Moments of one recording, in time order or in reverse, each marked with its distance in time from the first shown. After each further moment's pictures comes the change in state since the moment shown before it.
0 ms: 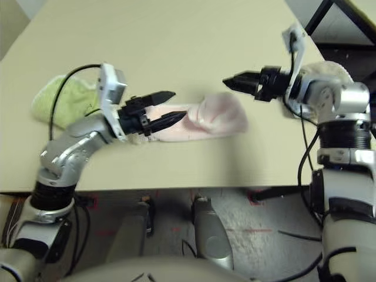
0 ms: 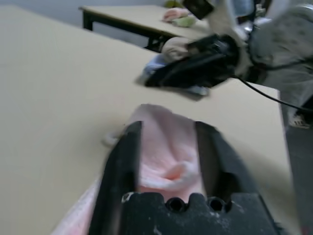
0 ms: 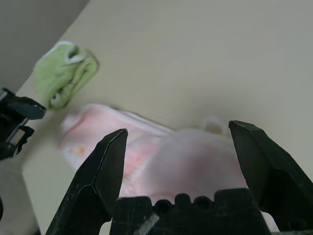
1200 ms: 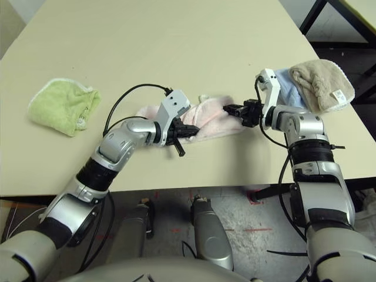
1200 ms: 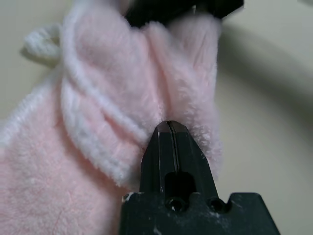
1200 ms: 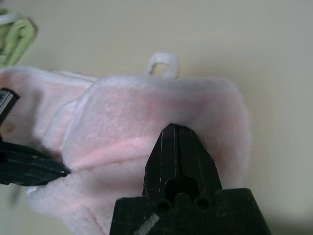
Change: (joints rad) left arm -0.086 -0.109 -0.193 0.186 0.257 0.197 -0.044; right arm 0.062 0.100 0.061 0.124 -0.122 -0.186 0.016
